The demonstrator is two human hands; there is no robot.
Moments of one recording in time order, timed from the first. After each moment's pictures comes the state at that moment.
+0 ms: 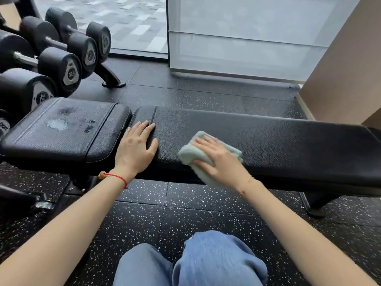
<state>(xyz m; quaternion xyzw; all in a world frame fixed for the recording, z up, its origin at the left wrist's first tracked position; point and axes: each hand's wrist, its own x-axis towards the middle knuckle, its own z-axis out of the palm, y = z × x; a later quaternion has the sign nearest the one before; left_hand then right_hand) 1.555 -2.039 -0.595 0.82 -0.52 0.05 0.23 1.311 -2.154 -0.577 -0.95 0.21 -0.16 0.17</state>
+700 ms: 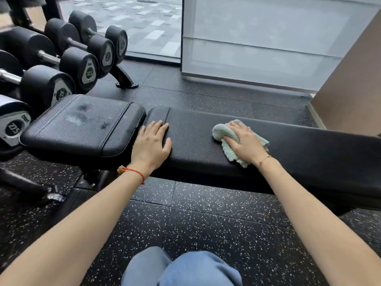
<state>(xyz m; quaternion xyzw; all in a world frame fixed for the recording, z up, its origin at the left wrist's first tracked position) 1.549 -2.044 -0.597 0.83 -0.51 0.06 0.21 1.320 -2.224 -0.563 -0.91 0.34 -0.14 0.17</state>
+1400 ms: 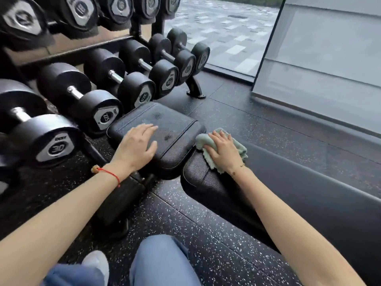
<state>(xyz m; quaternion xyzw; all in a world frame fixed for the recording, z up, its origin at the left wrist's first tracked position) 1.649 -1.921 -0.537 0.90 -0.38 0.10 0.19 1.524 -2.174 -0.559 -0.97 0.14 -0.11 0.19</state>
